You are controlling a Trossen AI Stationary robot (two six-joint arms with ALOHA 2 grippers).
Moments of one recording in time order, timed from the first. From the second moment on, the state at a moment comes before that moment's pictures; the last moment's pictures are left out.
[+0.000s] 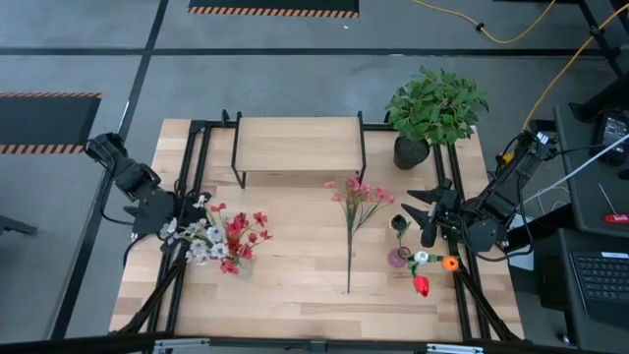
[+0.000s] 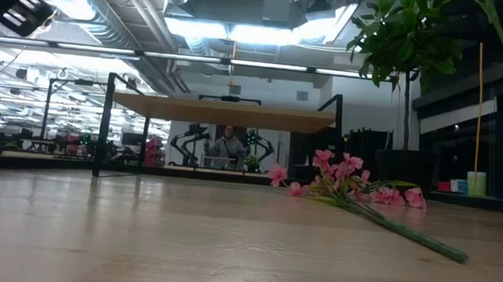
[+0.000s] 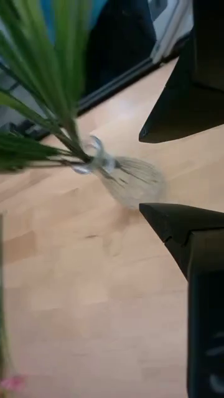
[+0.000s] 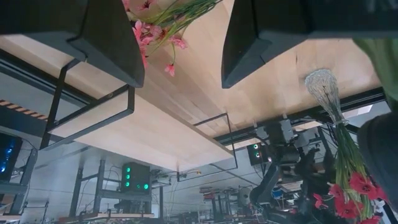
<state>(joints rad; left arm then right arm) -0.67 0.36 0.59 -0.90 -0.13 -0.40 0.86 0.67 0.55 -0.45 1.26 0.70</state>
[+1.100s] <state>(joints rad) -0.67 0.42 0.72 -1.29 -0.25 -1.04 0.86 0.67 0.55 -0.45 1.25 0.70</state>
